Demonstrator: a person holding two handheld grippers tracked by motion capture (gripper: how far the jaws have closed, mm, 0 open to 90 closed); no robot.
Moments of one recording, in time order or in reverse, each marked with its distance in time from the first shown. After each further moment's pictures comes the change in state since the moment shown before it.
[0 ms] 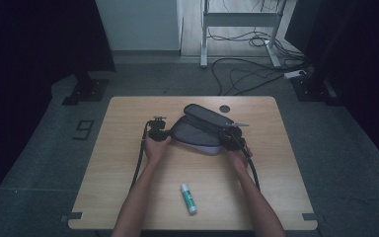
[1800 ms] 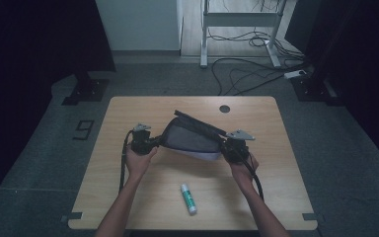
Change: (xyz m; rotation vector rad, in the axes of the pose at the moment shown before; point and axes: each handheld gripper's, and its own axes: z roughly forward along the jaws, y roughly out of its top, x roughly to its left) left arm -0.005 -0.041 -0.110 -0.156 -0.152 0.104; right arm 0.040 -0.019 -0.098 -0.218 0.060 -0.173
